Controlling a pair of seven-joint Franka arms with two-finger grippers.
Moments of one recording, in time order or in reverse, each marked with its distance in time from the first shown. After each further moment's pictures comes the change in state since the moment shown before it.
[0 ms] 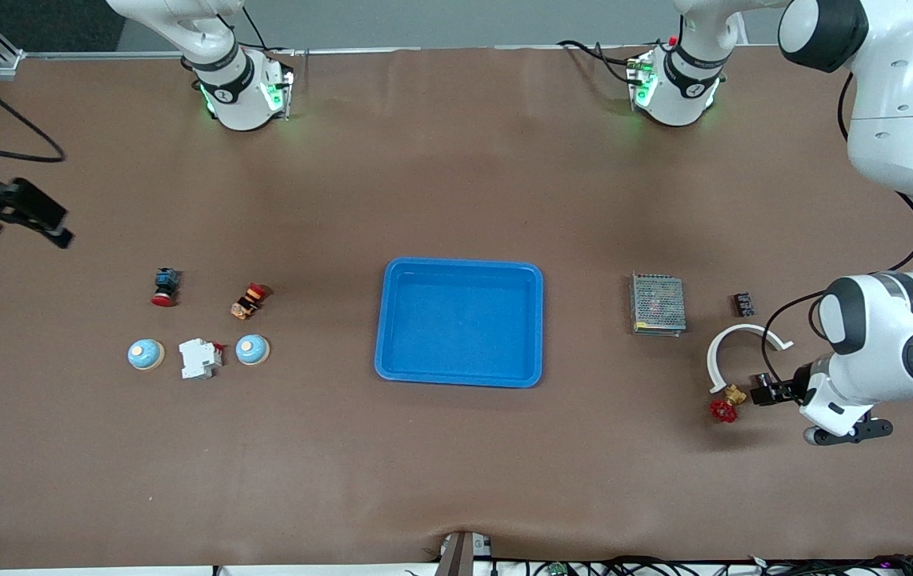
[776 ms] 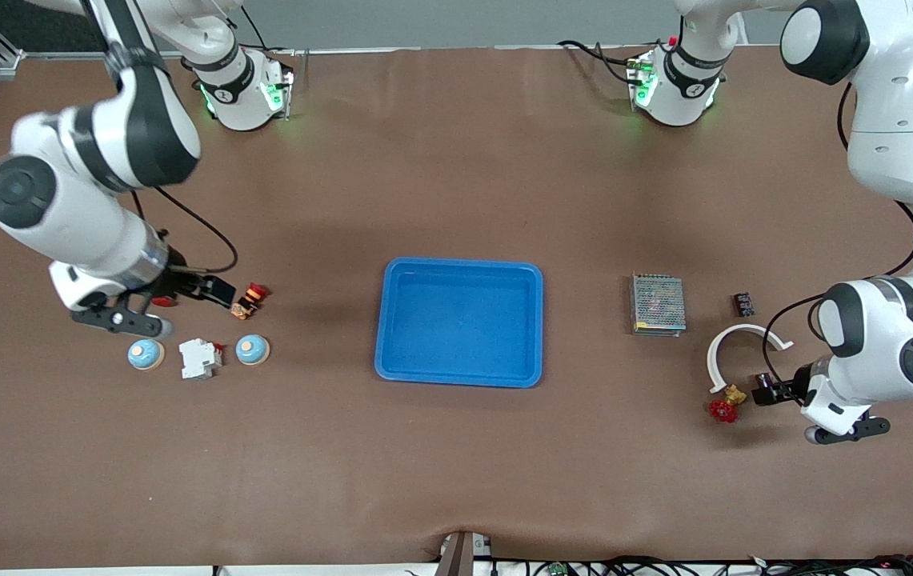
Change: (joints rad) left arm 0.026 0.039 0.002 0.001 0.000 0.034 0.000; right arm 0.119 0.208 0.005 -0.283 0.000 0.343 0.121
